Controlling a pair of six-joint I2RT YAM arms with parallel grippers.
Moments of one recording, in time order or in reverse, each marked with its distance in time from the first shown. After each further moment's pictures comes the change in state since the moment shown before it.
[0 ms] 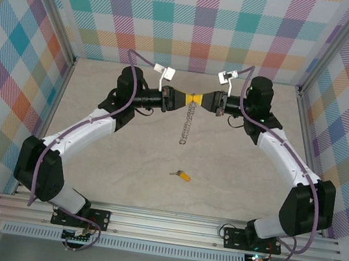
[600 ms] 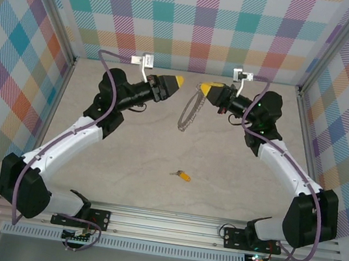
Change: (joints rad) left arm 0.000 -0.147 -0.060 0.112 -0.269 -0.193; right arm 0.006 -0.078 -0.162 0.535 0.233 0.174
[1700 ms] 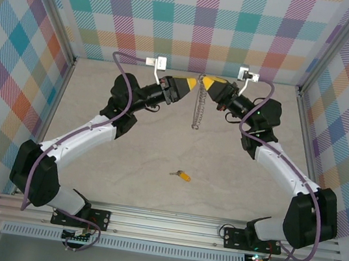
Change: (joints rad) left arm -0.076 0.109 0.004 0.261 0.037 -0.070; right arm 0.038 0.002 -0.040 0.194 0.134 0.127
